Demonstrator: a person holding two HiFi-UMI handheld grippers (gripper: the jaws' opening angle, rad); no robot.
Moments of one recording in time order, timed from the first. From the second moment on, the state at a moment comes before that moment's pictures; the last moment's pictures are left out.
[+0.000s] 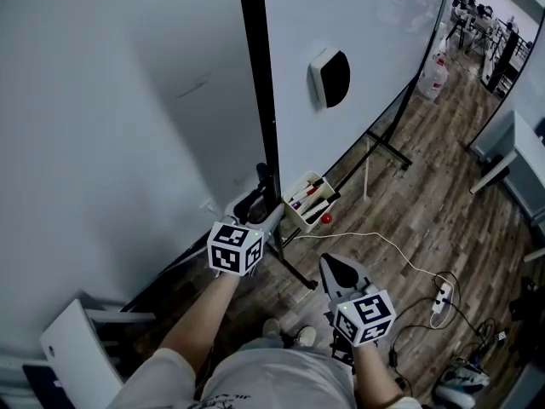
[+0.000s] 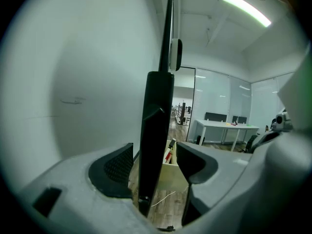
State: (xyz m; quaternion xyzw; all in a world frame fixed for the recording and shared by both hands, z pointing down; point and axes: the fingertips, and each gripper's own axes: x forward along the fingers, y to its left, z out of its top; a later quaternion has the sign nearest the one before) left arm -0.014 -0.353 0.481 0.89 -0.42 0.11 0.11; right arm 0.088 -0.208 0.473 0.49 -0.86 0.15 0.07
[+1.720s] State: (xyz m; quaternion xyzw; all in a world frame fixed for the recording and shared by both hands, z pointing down) left arm -0.051 -0.320 0.470 0.89 -0.43 0.13 0.07; right arm 0.092 -0.160 0.471 0.49 -0.85 0.18 0.06
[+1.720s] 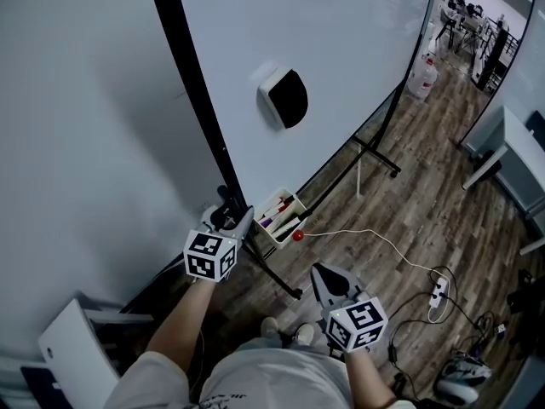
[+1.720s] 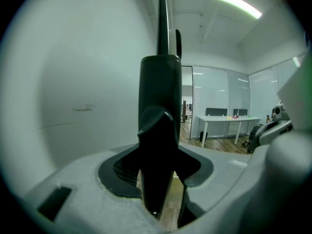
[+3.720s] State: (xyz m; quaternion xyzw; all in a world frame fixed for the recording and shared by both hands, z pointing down) left arm -0.175 -0.179 0.474 0.84 -0.52 0.11 0.10; right arm 0.022 -0.130 0.474 0.41 -0.89 0.18 0.07
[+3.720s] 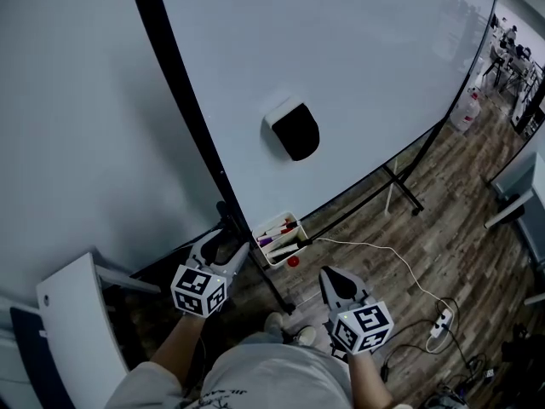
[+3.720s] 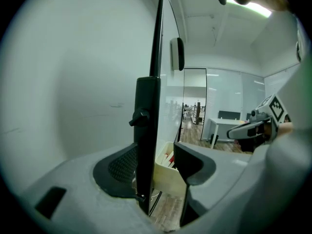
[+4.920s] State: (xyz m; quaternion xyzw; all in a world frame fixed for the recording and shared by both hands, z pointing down) left arm -0.044 -0.123 0.465 0.88 -0.45 0.08 0.13; right arm 0.016 -0.118 0.466 0.41 -0.89 0.17 0.08
